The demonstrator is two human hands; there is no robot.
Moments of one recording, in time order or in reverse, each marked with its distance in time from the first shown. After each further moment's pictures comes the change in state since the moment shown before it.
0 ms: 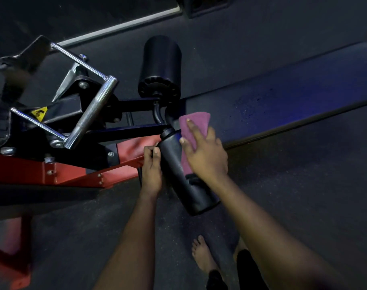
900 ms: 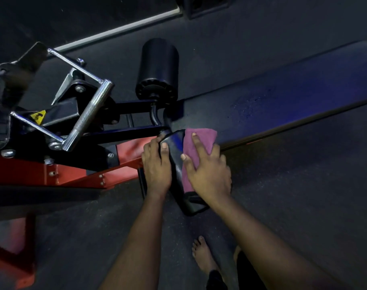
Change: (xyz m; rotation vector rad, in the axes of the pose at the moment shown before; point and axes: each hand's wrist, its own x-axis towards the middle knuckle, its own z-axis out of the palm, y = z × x) left_hand -0.002 0.021 0.027 0.395 0.150 0.212; right_hand -0.042 0.019 0.004 -0.042 0.038 0.066
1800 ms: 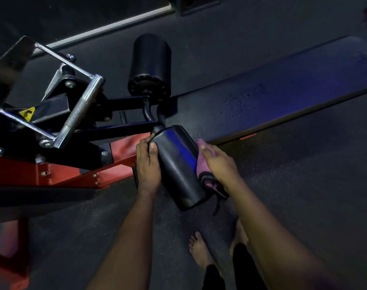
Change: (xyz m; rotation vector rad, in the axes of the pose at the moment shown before) left_hand -0.005 -0.016 -0.007 -0.199 -0.034 -0.032; right_hand 0.021 0.050 -0.008 0.480 -0.293 0.397
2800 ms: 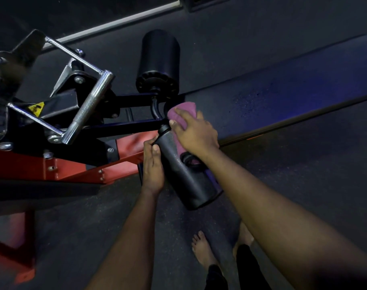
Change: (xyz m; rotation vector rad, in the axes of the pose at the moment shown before) left_hand 0.001 -0.014 -0.002 -0.141 -0.071 -0.048; right_hand 0.029 -0.096 0.036 -0.426 0.165 -0.463
